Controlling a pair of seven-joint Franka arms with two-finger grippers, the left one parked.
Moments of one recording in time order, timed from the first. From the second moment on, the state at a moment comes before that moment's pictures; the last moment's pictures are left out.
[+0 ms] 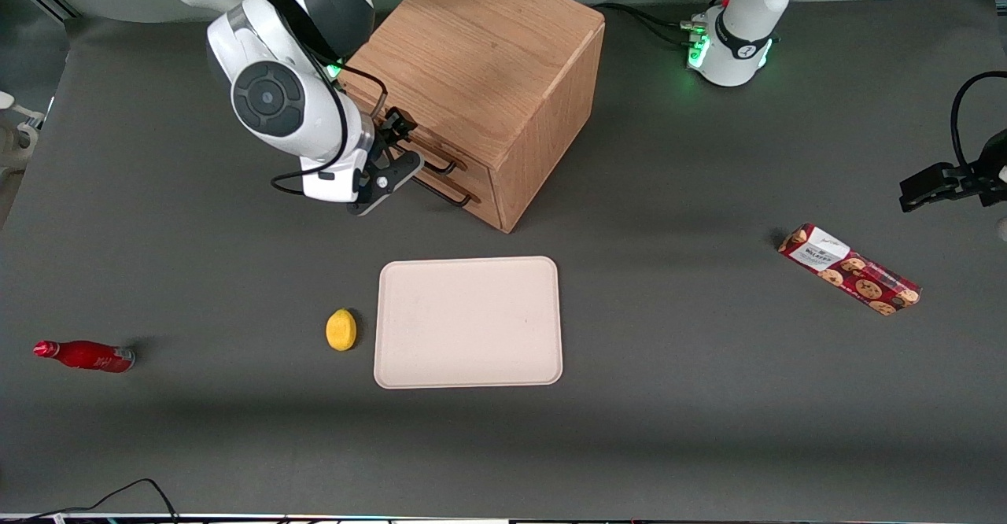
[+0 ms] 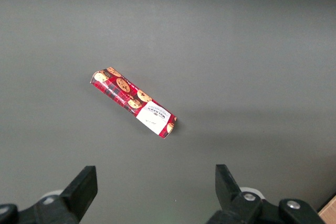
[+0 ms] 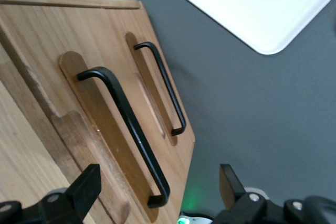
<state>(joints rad) 0.45 0.18 0.09 -1.70 0.21 1.57 -0.12</state>
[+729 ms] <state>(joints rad) 0.45 0.19 0.09 -1.76 0.23 1.61 -0.17</state>
